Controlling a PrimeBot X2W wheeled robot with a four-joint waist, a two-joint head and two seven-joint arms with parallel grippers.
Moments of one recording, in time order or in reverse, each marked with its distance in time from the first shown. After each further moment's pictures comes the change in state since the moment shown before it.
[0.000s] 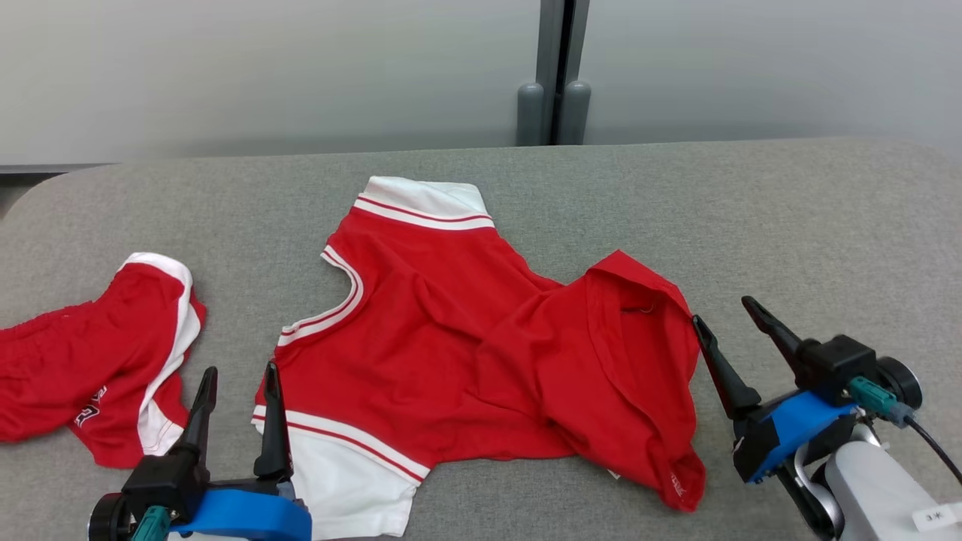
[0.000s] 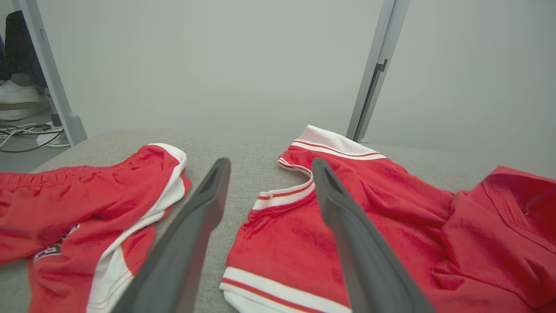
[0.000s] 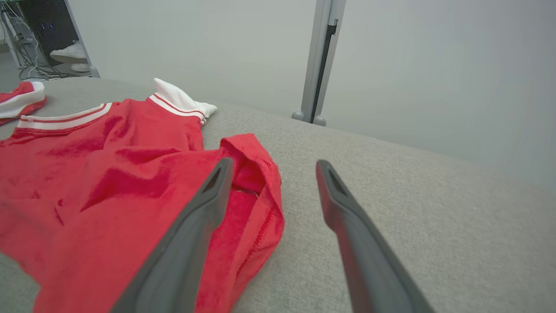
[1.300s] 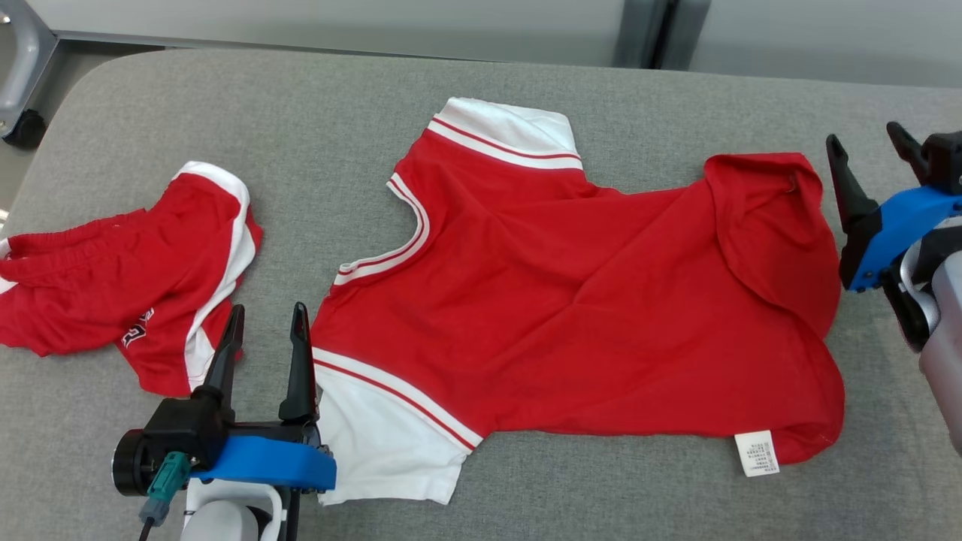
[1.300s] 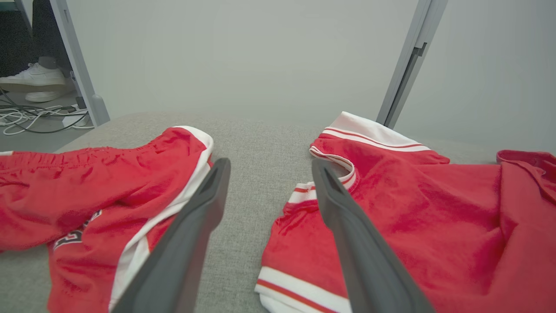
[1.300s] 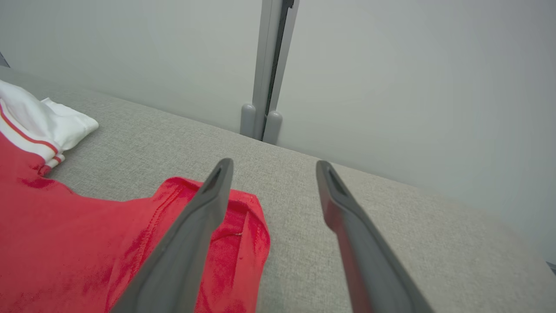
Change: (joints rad) left arm -0.120 0.000 -0.077 0.009 -0.032 0.016 0.000; right arm -0.595 -0.084 0.030 0.616 0.026 0.000 0.002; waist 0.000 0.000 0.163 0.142
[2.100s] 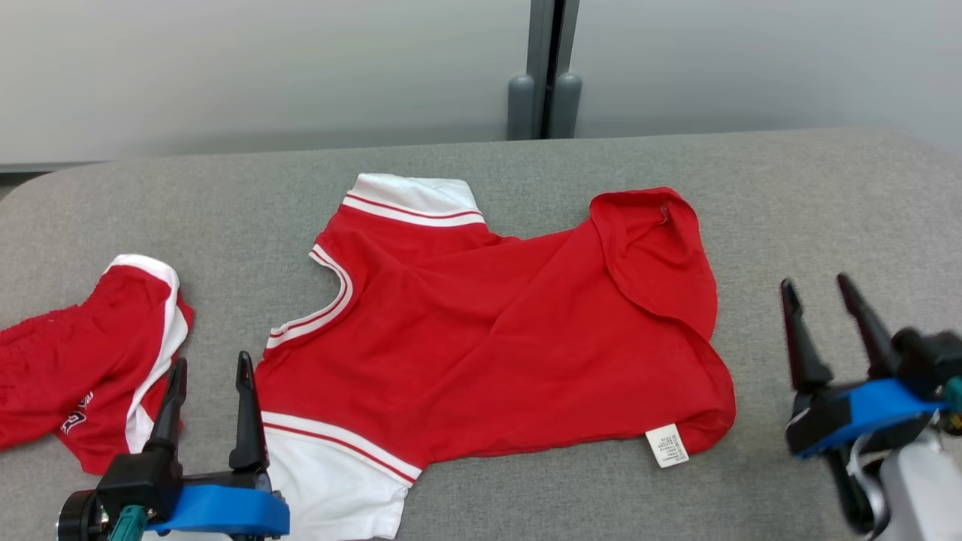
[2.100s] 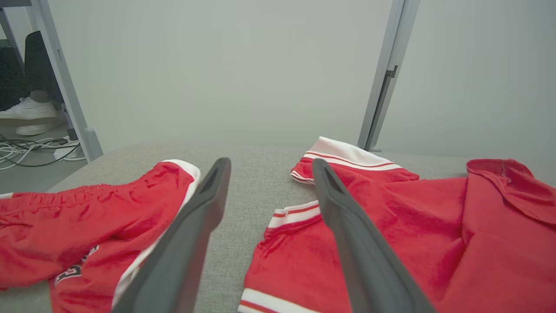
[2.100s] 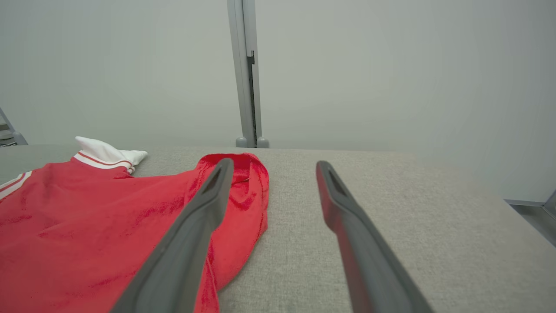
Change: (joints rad) left arm 0.112 -0.001 0.130 -0.043 0.077 -0.011 0.000; right arm 0.630 0.156 -0.325 -0.659 -0.049 0.000 0.000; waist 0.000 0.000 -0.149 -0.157
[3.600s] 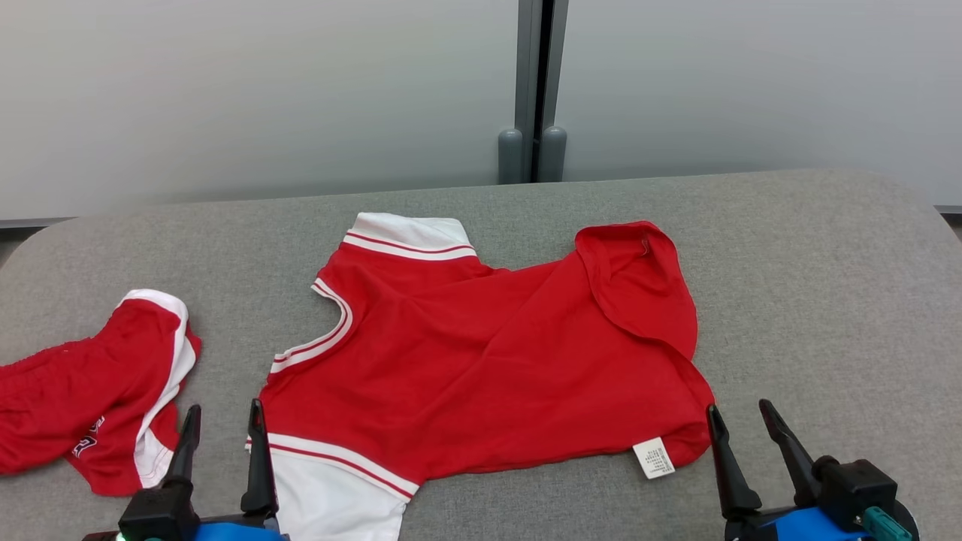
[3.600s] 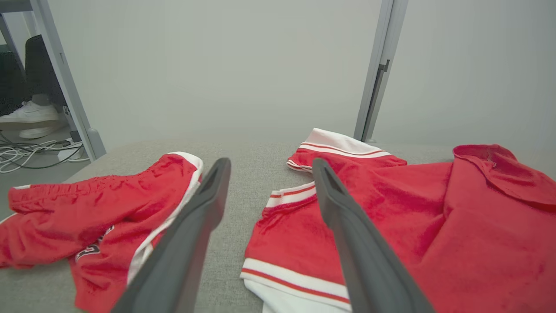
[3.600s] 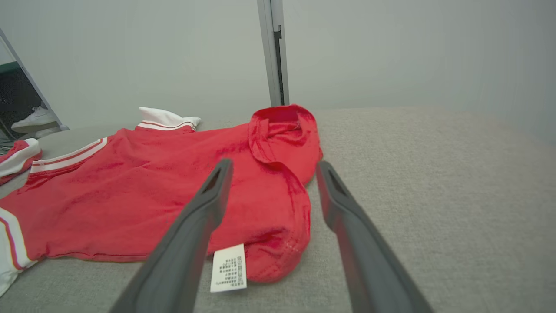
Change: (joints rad) left arm 0.070 0.000 -0.005 0.021 0.028 0.008 0.000; right arm 0.302 0.201 0.003 -0.178 -0.116 0.000 0.000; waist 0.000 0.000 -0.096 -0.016
